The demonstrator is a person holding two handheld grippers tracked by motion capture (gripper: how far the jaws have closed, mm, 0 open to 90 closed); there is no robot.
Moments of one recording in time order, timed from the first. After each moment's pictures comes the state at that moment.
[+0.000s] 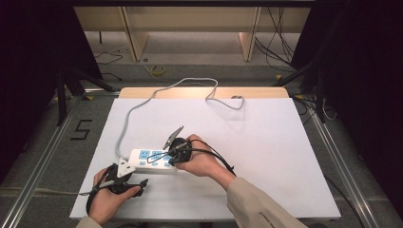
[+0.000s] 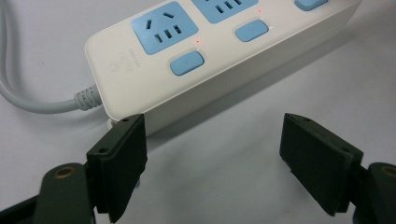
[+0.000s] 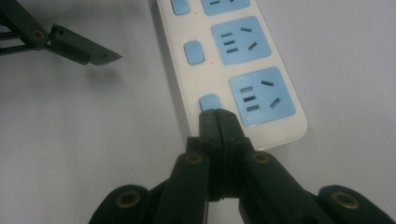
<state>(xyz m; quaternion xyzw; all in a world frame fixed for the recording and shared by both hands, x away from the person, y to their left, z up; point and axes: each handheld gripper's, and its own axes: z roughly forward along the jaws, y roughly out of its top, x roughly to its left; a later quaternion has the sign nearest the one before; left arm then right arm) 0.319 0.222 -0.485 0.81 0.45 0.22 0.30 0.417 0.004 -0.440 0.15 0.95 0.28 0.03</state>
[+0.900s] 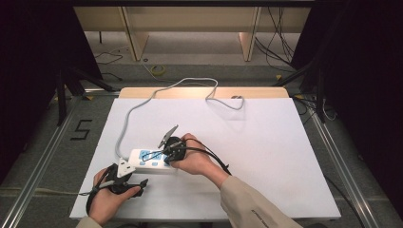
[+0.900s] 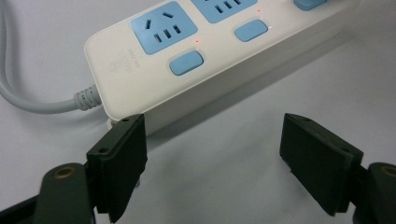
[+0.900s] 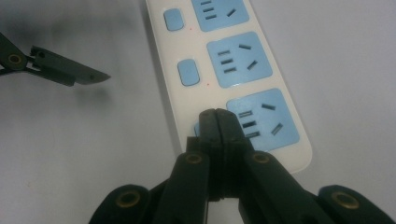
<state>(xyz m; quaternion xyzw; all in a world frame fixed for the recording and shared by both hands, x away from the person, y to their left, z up) 0.319 0.222 -0.485 0.81 0.45 0.22 0.30 0.424 0.020 -0.446 0.16 0.95 0.28 0.03</state>
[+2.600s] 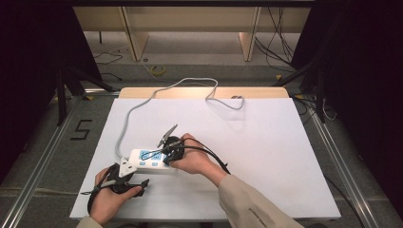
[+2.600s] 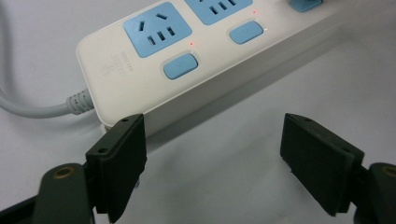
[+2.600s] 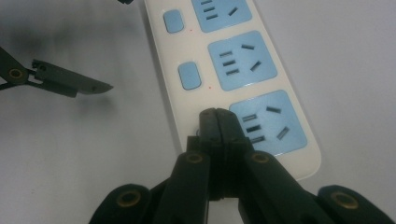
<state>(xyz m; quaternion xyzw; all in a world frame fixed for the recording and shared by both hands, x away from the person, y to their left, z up) 0.321 0.219 -0.486 0.82 0.44 0.22 0.30 0.428 0.023 -0.450 0.16 0.95 0.28 0.02</state>
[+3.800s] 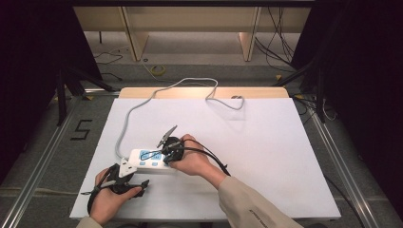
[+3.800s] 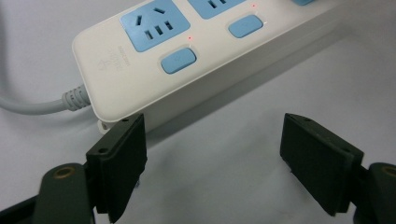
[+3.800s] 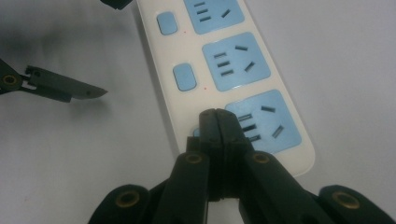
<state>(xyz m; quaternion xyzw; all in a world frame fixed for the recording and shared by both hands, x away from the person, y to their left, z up) 0.320 0.220 -0.488 0.82 0.44 0.21 0.30 0.423 0.023 -0.448 0.18 0.94 0.28 0.03</state>
